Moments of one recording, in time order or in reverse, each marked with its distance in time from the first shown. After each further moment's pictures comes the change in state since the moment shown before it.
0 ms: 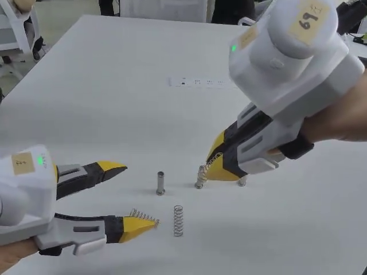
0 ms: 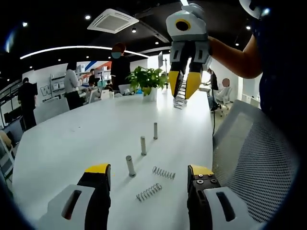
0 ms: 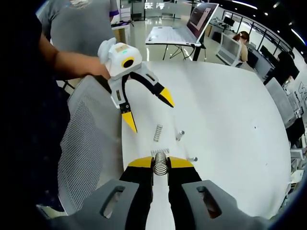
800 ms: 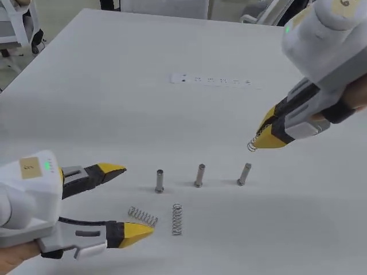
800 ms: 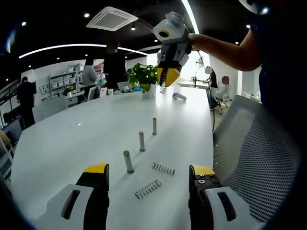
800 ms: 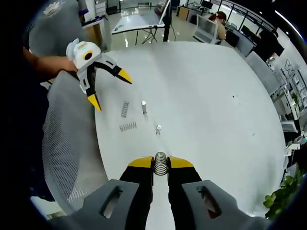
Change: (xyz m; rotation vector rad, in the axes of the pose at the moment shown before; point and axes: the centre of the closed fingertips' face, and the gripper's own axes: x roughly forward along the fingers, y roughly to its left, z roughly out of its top) left arm 0.004 0.005 -0.009 0.005 0.020 -0.010; right arm -0.023 -0.079 -0.061 0.154 0.126 -0.119
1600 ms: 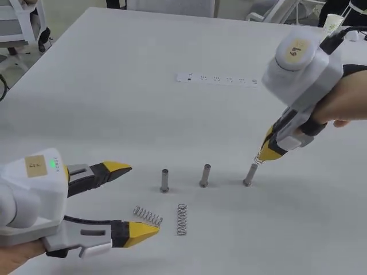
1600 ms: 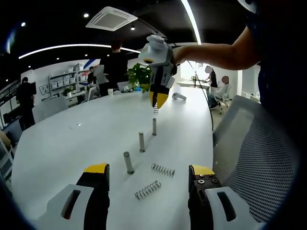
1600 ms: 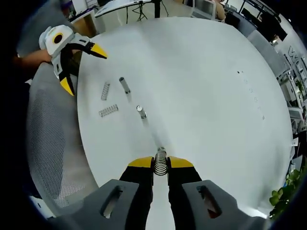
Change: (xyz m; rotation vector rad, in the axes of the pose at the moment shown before) left arm -0.002 -0.002 0.001 0.002 0.002 0.001; right arm 0.058 -0.027 -0.038 0.057 0.142 0.034
